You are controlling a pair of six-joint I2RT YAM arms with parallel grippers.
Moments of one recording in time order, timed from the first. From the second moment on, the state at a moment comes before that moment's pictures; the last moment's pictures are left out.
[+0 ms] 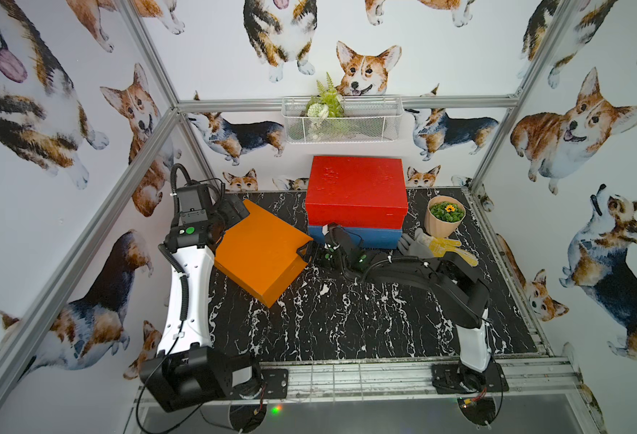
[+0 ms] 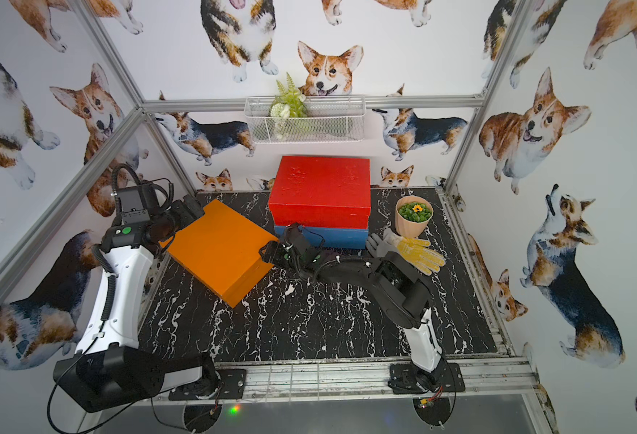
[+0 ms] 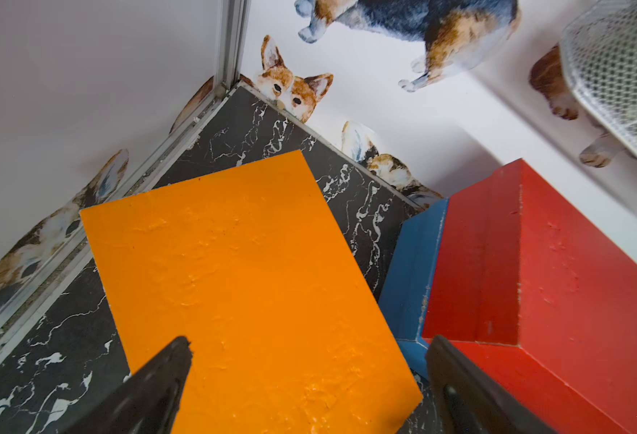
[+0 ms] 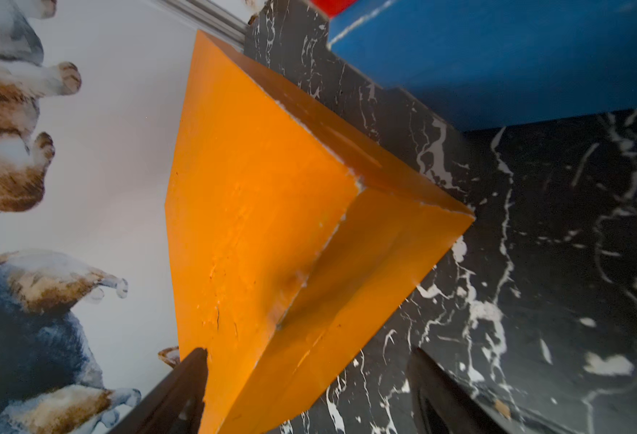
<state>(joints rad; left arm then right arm) 0.18 1.31 1.36 -0.71 0.11 -0.44 0.96 2.03 1.36 0.18 -0.08 1.14</state>
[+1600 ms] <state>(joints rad) 0.12 1.33 1.22 -0.61 0.12 -0.46 0.98 2.02 1.13 0.47 -0.06 1.30</state>
